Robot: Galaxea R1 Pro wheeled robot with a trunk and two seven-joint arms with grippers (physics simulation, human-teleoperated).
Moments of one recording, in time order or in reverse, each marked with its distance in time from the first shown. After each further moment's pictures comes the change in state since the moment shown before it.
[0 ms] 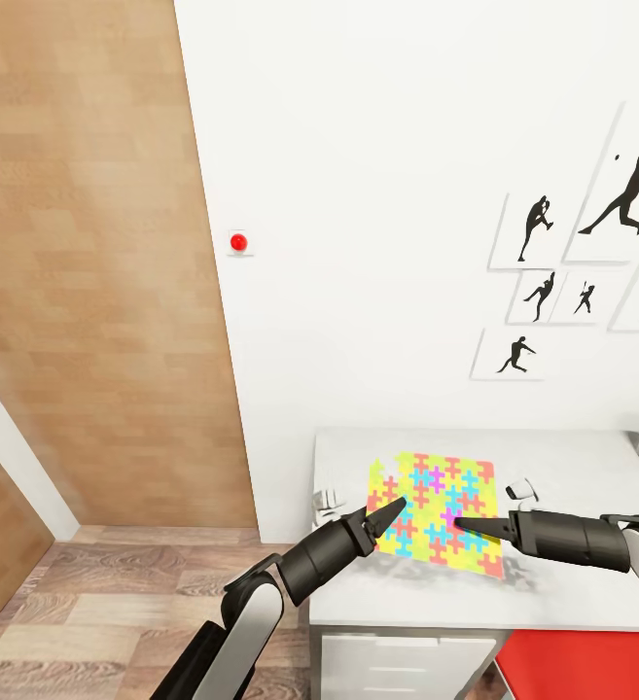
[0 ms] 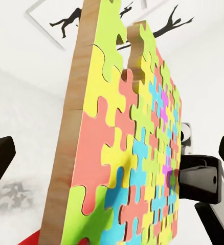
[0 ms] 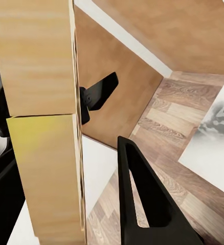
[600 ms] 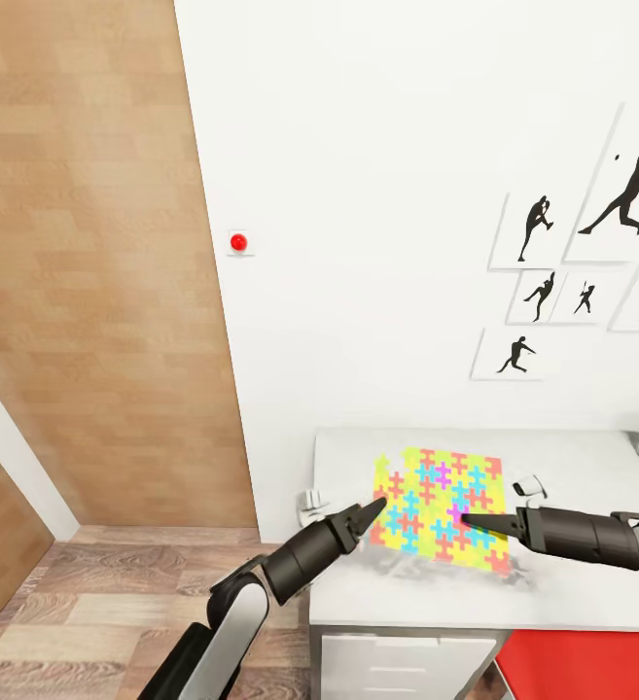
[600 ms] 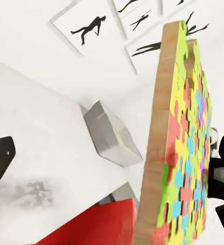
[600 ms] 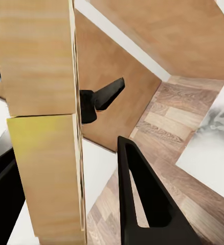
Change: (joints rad) left arm 0.009 0.031 0.042 0.008 0.001 0.001 -0.001; right arm 0.003 -0.016 -0.023 -0.014 -0.003 0.000 0.013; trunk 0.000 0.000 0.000
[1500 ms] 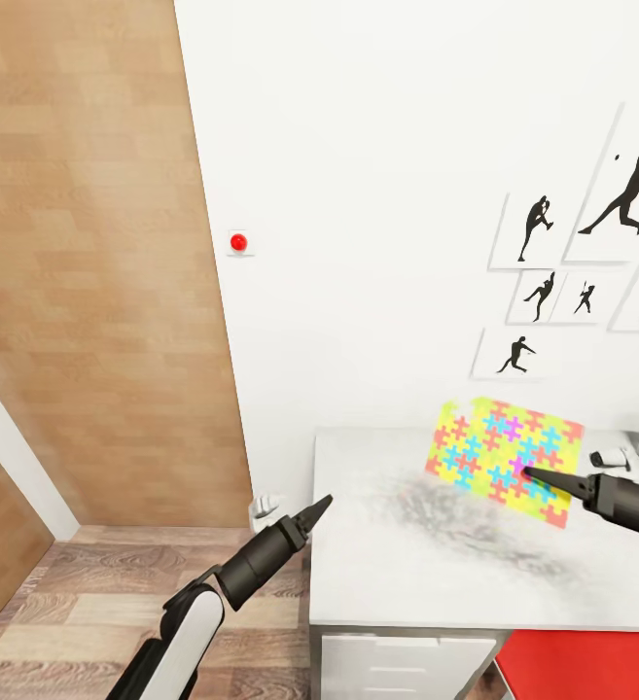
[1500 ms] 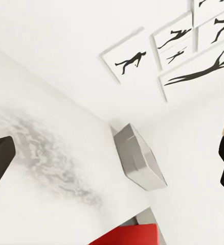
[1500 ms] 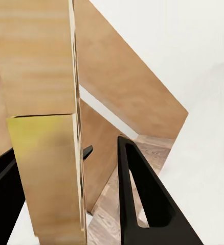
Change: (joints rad) left arm 0.058 0.065 0.164 0.001 0.013 0.002 -0.031; right arm 0.006 -0.013 -0.309 -0.002 0.006 0.000 -0.004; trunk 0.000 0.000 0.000
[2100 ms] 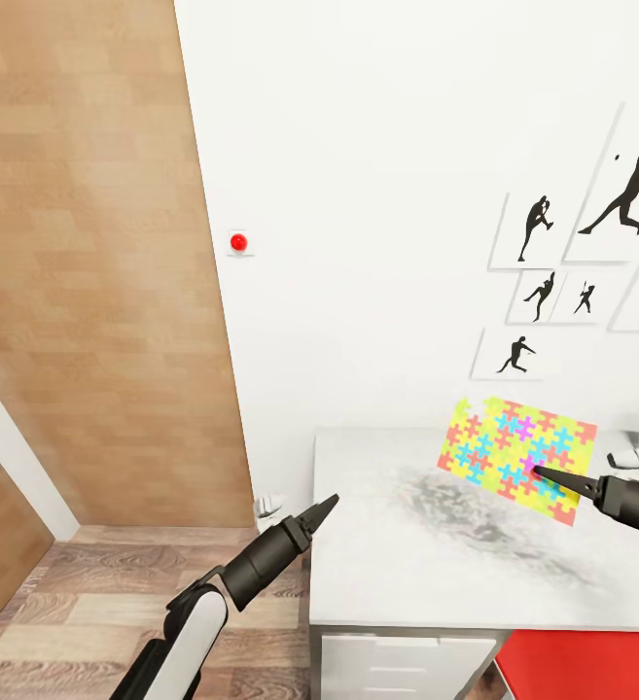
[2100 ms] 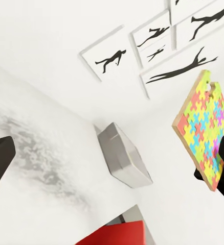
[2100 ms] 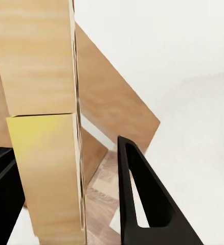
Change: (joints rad) left arm 0.001 -0.008 -0.011 -0.008 -0.004 -0.002 -0.061; right arm 0.003 0.008 -0.053 0.033 0.079 -0.082 0.006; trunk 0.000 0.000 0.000
